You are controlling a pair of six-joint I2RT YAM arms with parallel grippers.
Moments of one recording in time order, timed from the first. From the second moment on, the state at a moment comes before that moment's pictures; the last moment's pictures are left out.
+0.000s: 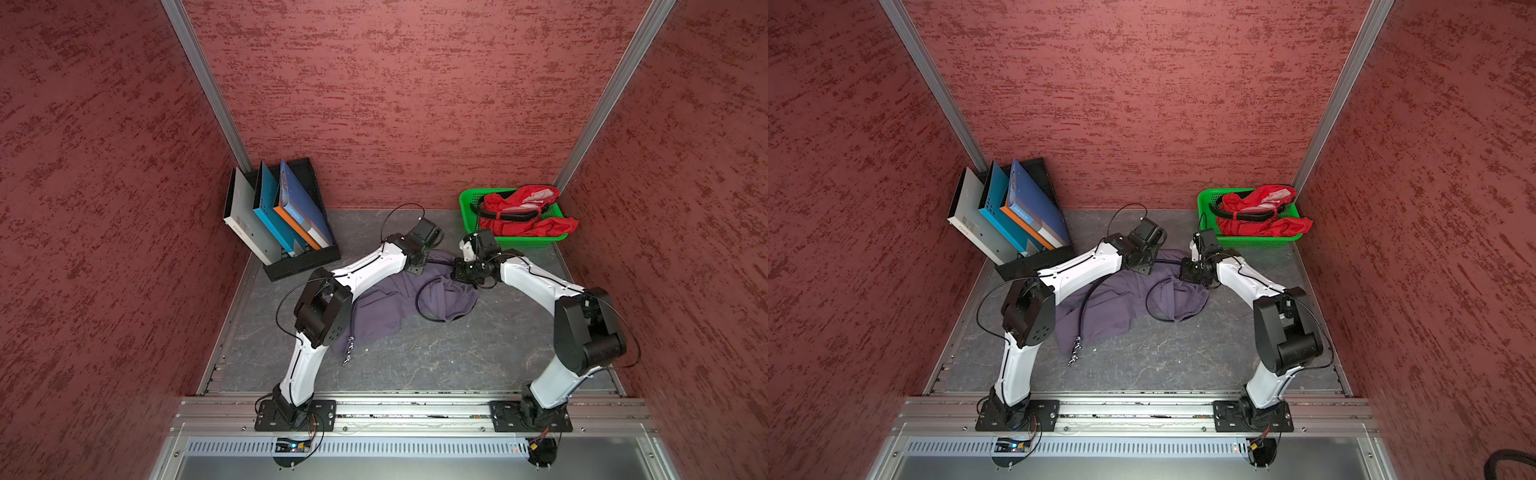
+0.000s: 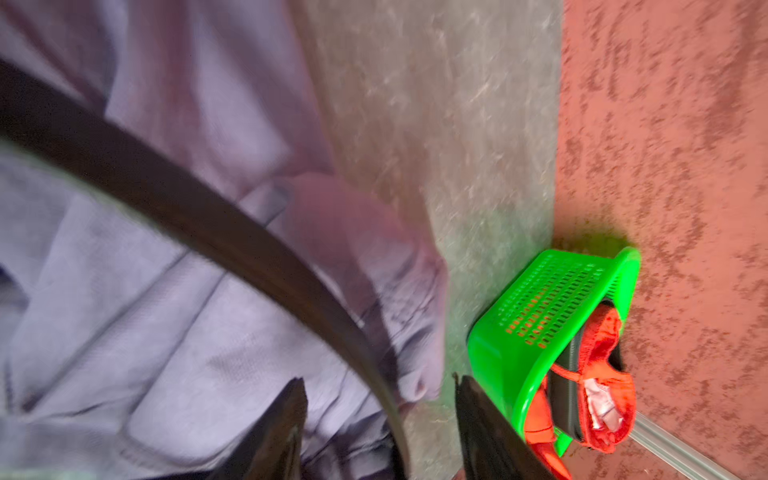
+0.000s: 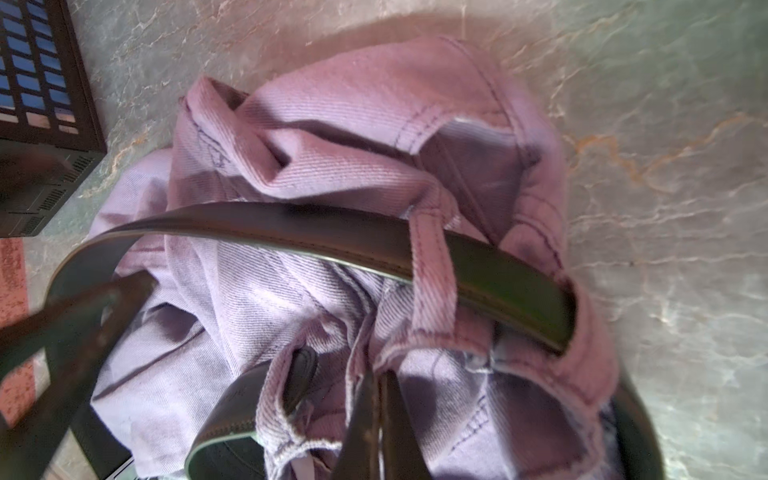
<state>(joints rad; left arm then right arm) -0.72 2.11 1.82 -0.67 -0.26 -1.87 0.30 1.68 1.16 -0.50 -0.29 0.45</state>
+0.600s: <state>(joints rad) -0.72 2.15 1.81 -0.63 -0.26 -1.89 0.30 1.64 1.15 -0.51 -0.29 0.45</state>
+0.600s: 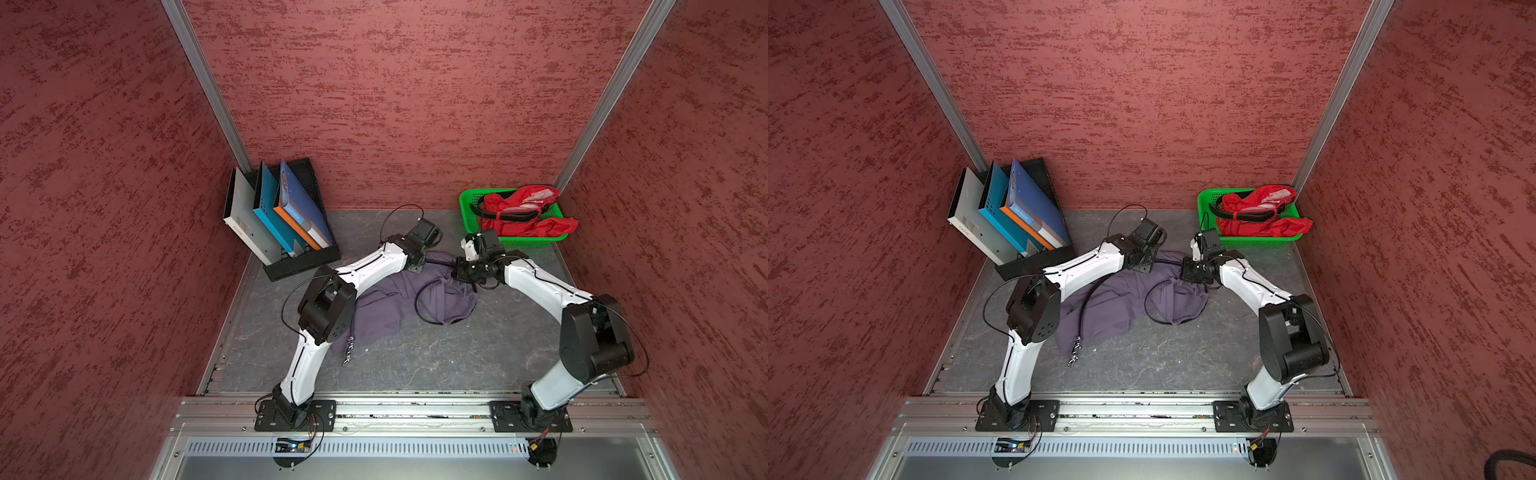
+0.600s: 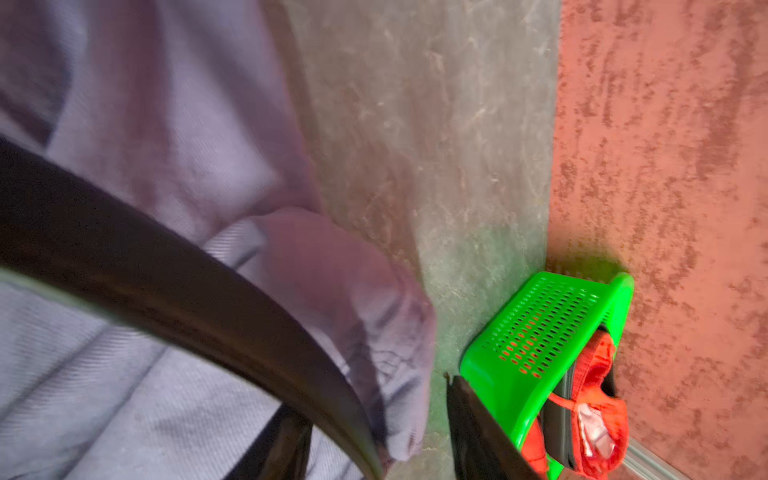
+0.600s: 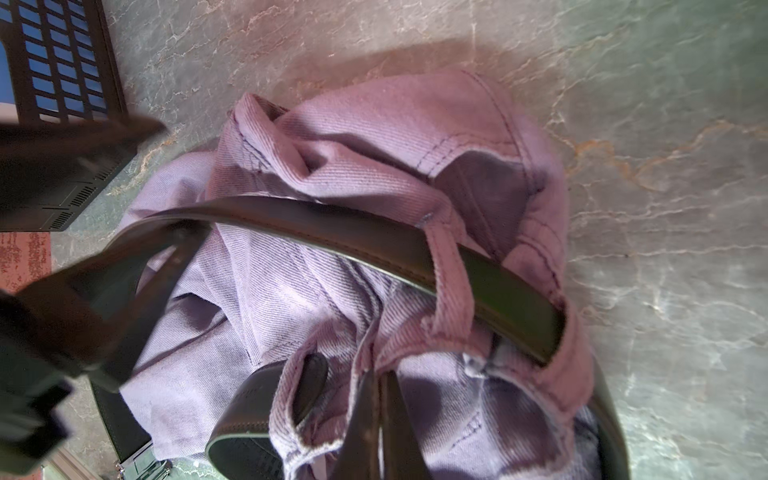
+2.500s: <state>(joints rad) -0.39 1.48 2.53 -0.43 -0.04 -0.83 0.25 1.97 1.24 -0.21 -0.45 0.55</state>
